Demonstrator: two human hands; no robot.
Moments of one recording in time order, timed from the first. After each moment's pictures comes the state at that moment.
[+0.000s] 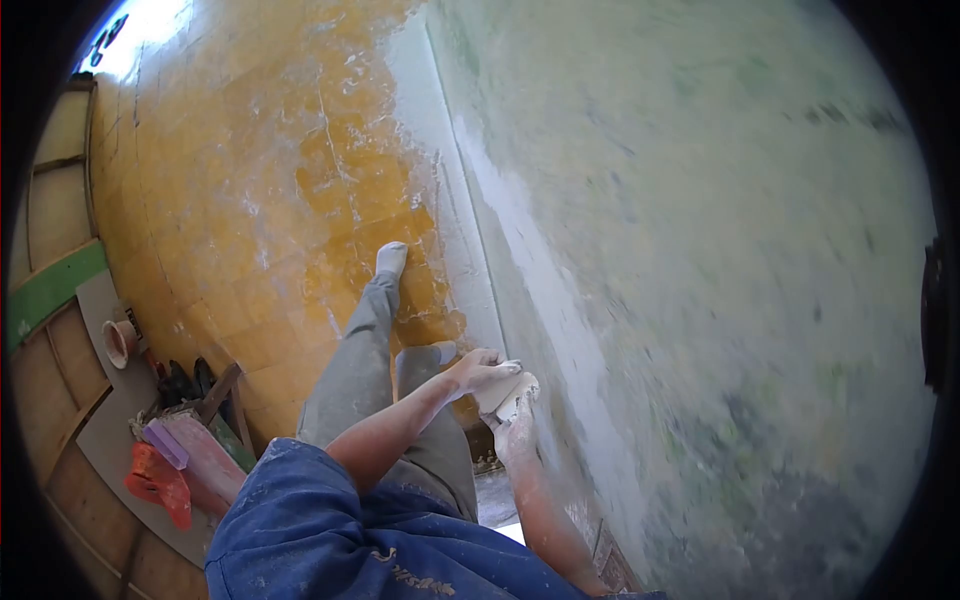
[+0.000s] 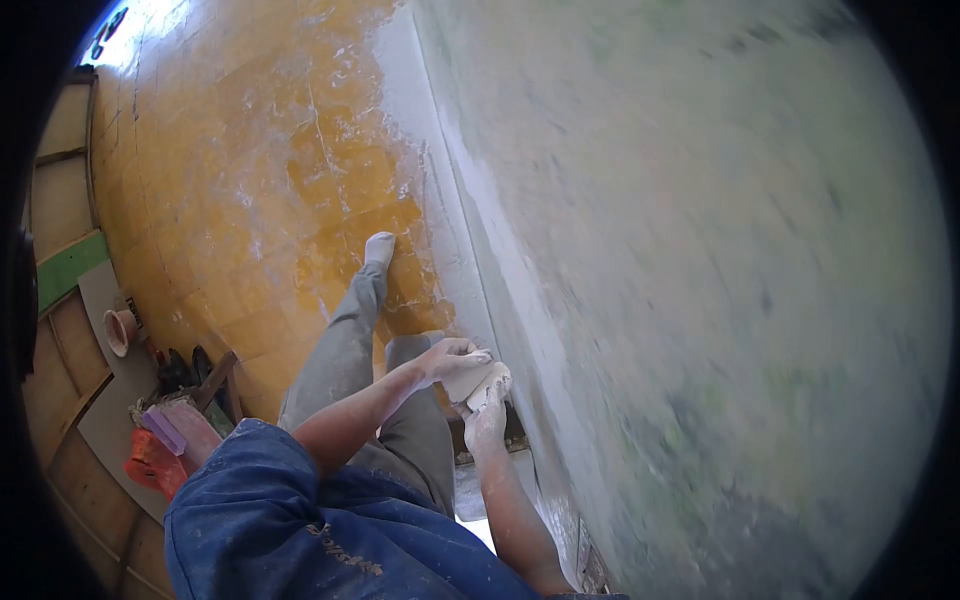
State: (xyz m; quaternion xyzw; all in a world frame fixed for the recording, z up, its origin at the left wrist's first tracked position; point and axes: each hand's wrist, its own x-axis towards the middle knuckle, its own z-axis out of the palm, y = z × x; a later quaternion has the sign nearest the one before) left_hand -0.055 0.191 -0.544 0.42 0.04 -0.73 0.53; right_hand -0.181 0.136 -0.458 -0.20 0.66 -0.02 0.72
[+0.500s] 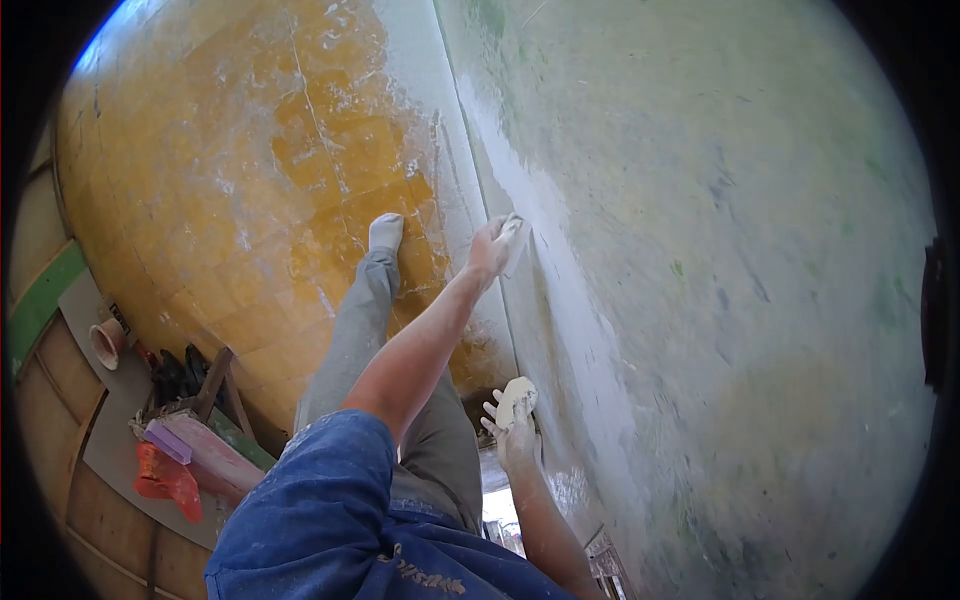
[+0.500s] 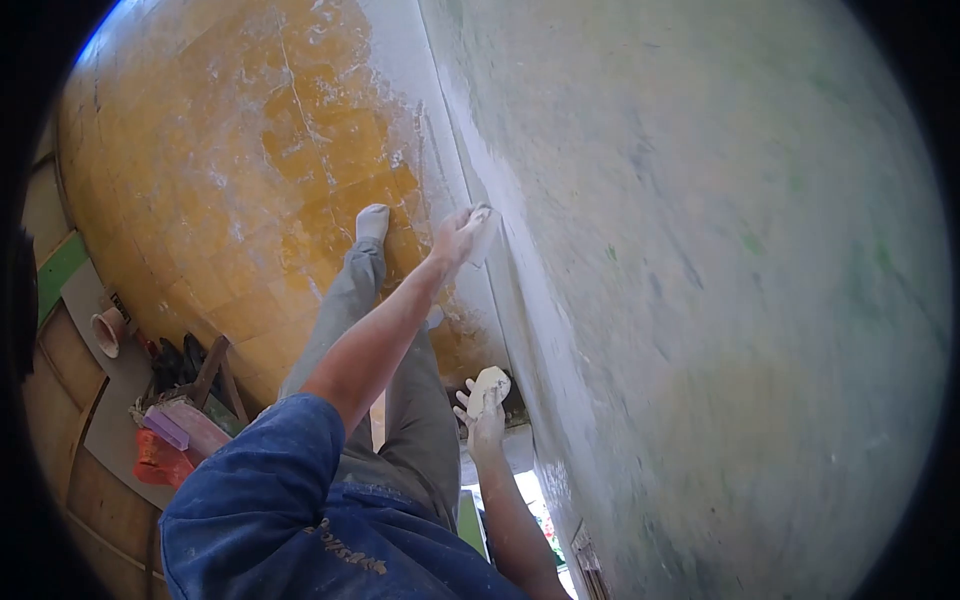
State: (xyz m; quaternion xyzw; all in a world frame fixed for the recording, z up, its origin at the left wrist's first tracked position) left_hand 0.080 0.081 -0.691 0.53 0.20 -0.54 0.63; right_hand -0.149 0.139 -0.486 -0.24 0.72 0.06 0.65
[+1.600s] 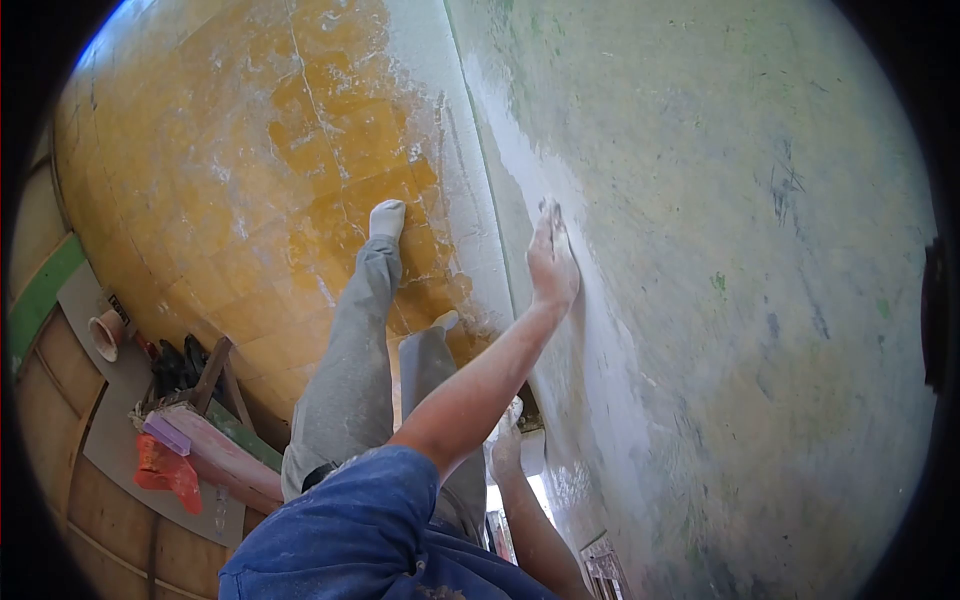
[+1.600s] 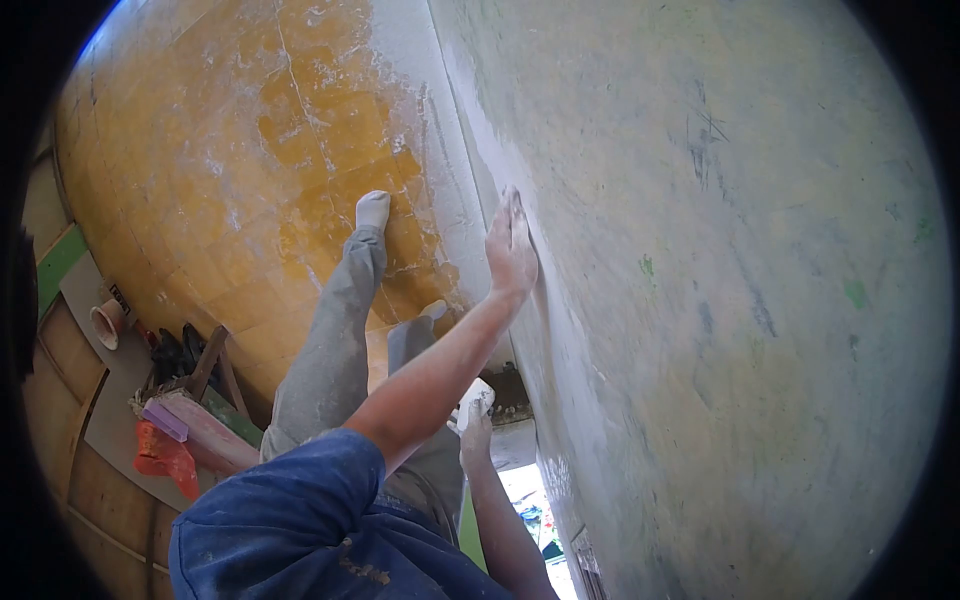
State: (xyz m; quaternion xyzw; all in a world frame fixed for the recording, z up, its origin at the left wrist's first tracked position) left_hand 0.081 0.009 -0.633 0.65 0.26 -0.26 0.67; right_hand -0.178 0.169 -0.506 -0.27 0.75 0.11 0.60
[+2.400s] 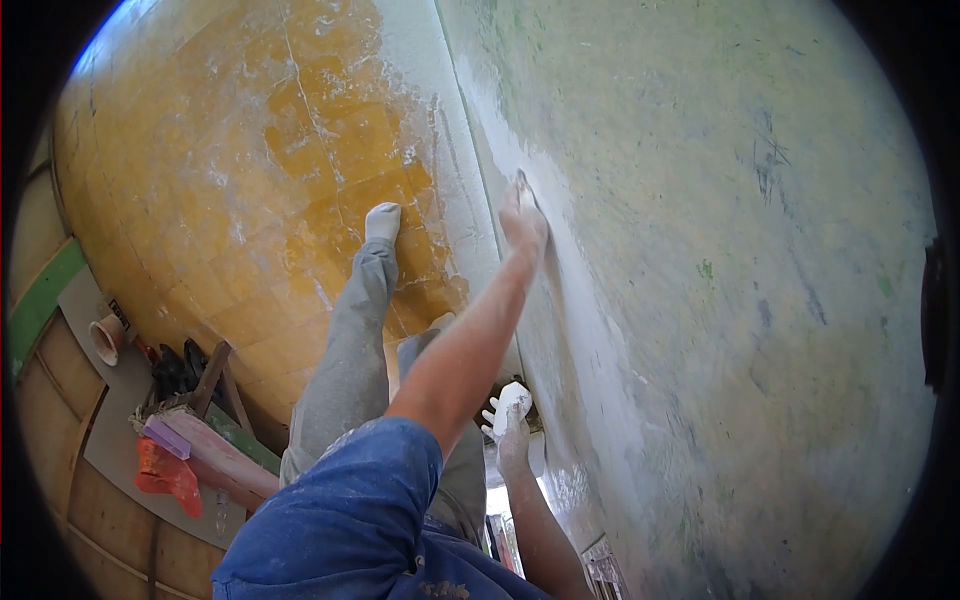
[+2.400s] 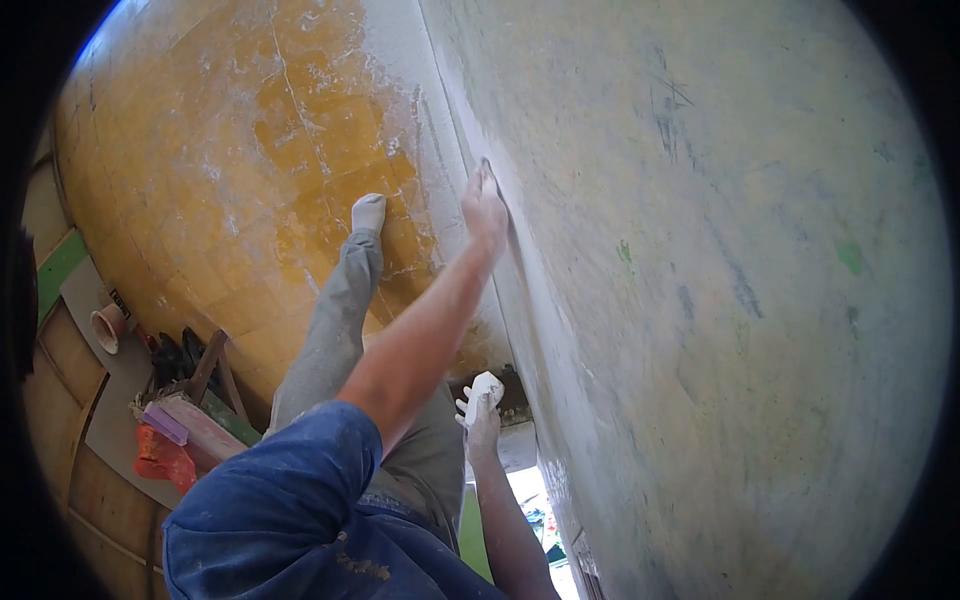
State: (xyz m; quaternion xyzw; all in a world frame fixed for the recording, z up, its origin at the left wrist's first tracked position) left_hand 0.088 0.004 -0.672 0.62 0.31 -0.30 0.65; right_hand -0.188 0.146 -0.512 -0.28 0.74 0.13 0.60
